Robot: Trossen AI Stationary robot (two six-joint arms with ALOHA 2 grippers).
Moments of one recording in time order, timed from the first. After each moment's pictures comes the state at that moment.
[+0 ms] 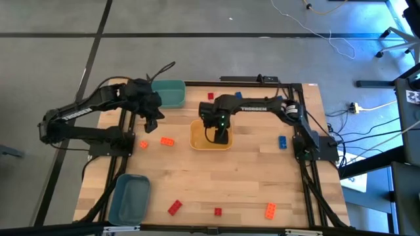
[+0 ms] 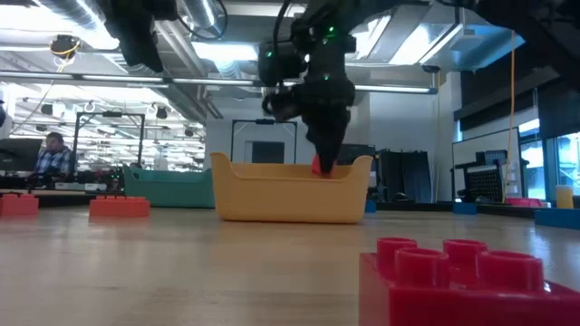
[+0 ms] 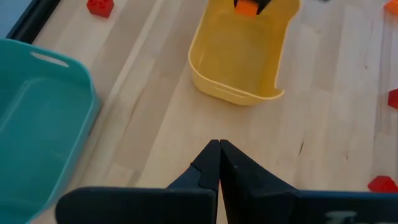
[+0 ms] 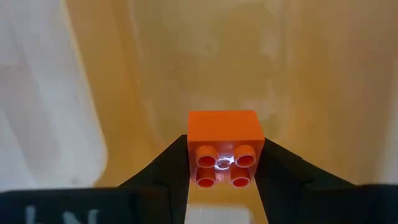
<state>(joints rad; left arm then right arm) 0.42 0.92 1.03 -0.97 0.18 -0.03 -0.16 2.21 1.87 -1.21 -0.15 -0.09</state>
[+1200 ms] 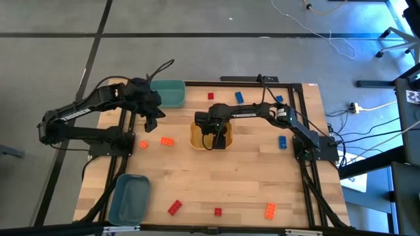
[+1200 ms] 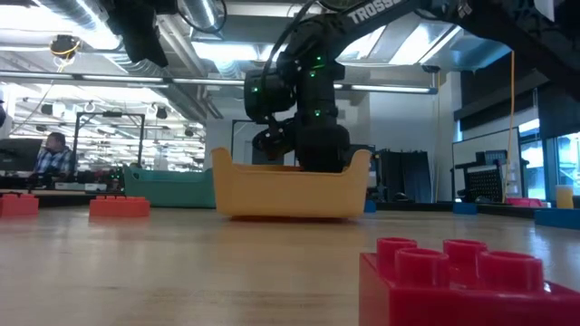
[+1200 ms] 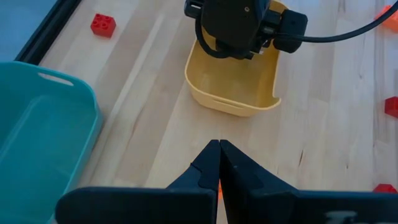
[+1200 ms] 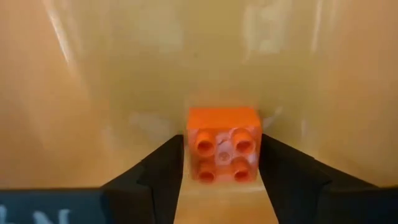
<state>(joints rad) 0.42 0.91 1.03 -0.93 0.18 -0.01 -0.13 2.33 1.89 -1.19 -0.09 -0.09</state>
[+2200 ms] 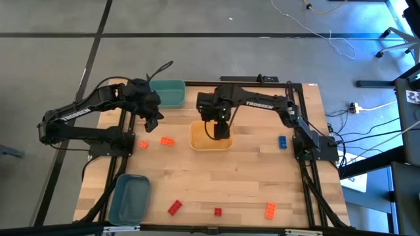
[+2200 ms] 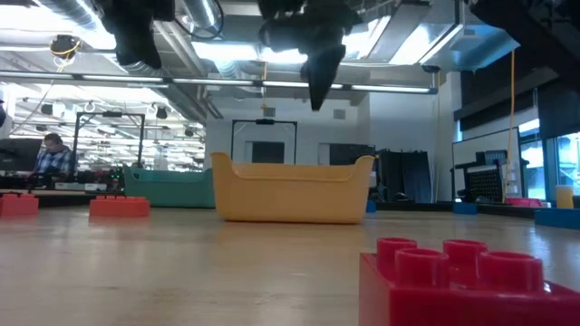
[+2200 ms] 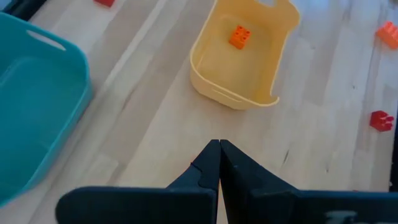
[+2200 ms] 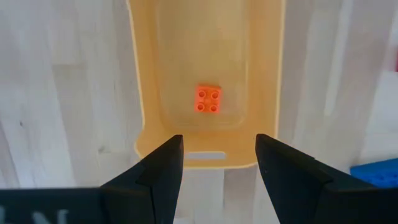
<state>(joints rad) 0.42 0.91 1.03 -0.97 0.19 -0.15 -0.14 2.21 2.33 -1.57 -0.07 -0.14</state>
